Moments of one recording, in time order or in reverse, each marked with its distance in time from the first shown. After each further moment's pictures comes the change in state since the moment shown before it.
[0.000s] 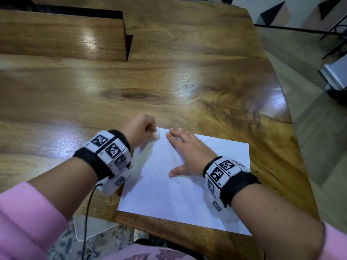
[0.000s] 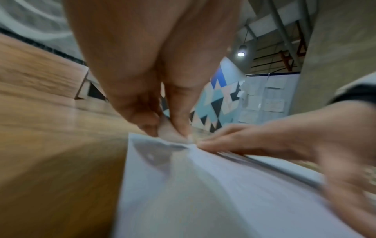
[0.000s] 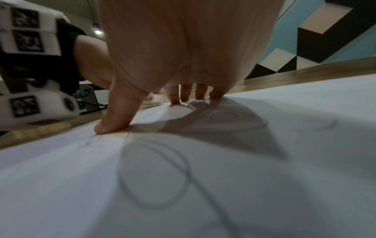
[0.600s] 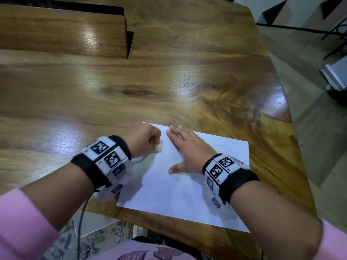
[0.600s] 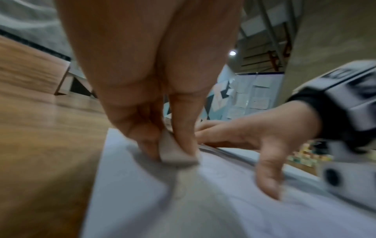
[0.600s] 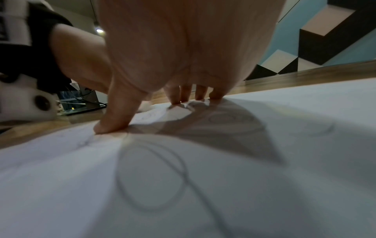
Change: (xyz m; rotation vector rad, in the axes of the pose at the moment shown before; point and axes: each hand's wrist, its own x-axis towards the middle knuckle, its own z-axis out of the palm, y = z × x) left_hand -0.016 0.001 0.015 0.107 -0.053 0.108; right_hand 0.000 -0.002 -0.001 -0.043 -0.037 0.011
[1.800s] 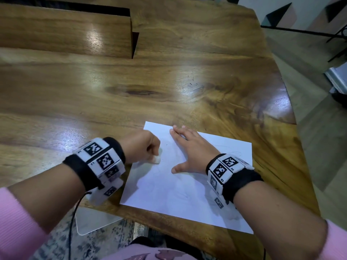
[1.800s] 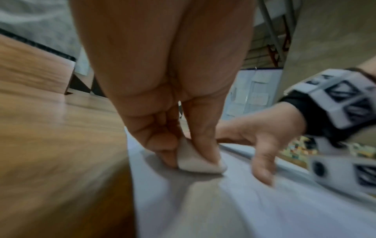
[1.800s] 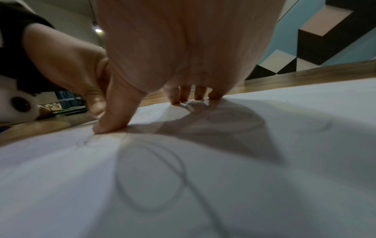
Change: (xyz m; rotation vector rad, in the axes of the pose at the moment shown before) left_hand -0.016 -0.005 -0.004 0.025 -0.208 -0.017; right_hand -0.001 0.001 0.000 0.002 -0.003 -0.009
